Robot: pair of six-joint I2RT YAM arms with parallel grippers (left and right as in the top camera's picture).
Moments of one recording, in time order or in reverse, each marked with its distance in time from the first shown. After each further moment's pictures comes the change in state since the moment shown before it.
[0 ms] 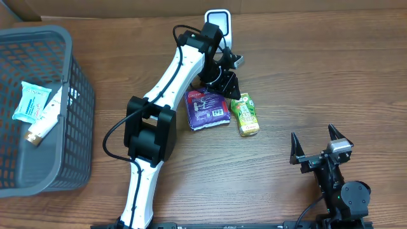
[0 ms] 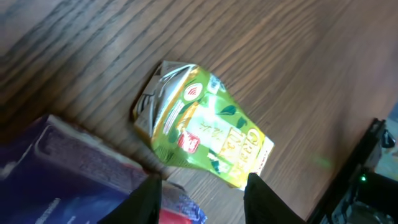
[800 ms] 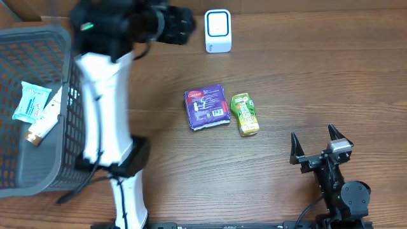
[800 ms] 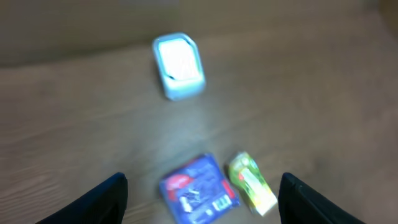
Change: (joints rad) left arm 0.206 -0.211 0.933 -0.432 -0.356 -0.222; right arm 0.000 0.000 0.000 0.000 0.000 0.000
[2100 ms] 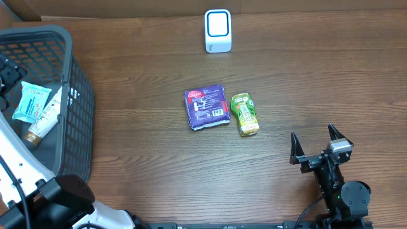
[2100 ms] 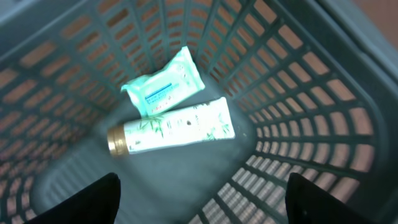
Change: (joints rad) left arm 0.858 -0.354 -0.962 0.440 -0.215 -0.162; right arm 0.000 0.000 0.000 0.000 0.000 0.000
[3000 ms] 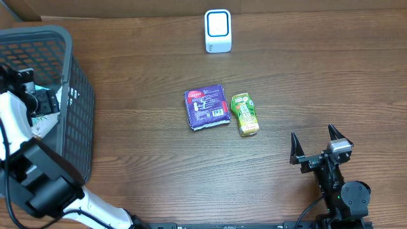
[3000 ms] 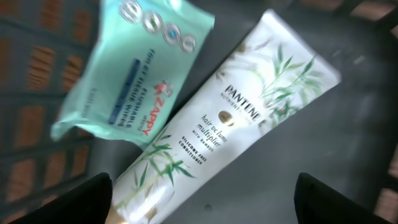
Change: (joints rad) left arm 0.025 0.174 -0.457 0.415 -0.014 0.646; right arm 0.000 0.000 0.000 0.000 0.000 0.000
